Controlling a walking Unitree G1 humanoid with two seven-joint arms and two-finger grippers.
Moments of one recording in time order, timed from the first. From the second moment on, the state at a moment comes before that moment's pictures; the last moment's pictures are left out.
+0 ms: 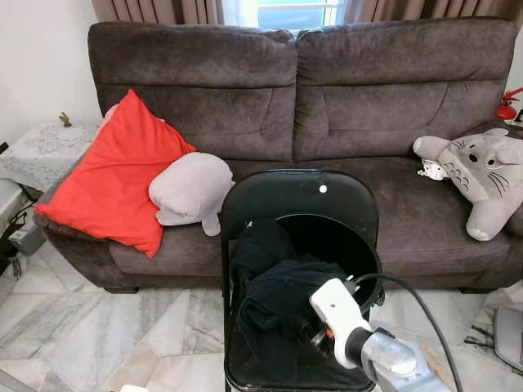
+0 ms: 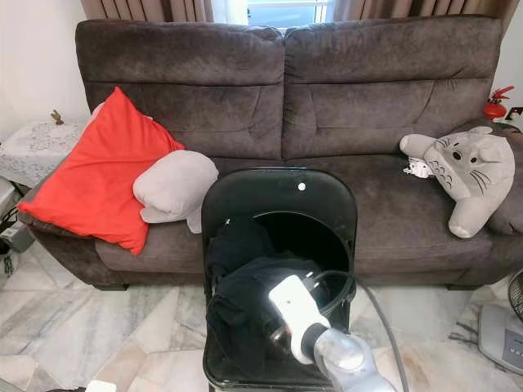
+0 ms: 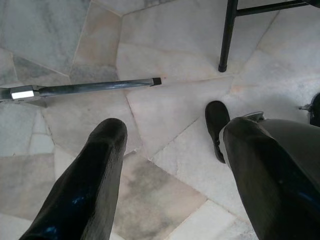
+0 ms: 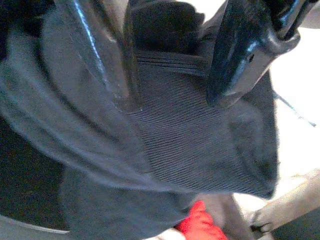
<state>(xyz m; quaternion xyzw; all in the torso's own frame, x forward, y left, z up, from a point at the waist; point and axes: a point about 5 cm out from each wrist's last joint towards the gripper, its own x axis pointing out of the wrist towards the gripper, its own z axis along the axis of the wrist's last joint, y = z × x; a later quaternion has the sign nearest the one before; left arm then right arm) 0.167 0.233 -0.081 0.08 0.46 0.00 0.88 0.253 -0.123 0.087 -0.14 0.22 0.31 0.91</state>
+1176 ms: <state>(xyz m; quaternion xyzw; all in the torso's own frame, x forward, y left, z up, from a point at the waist) 0.169 0.226 -0.083 0.08 0.47 0.00 0.88 0.254 -0.129 0.122 -0.18 0.16 0.35 0.91</state>
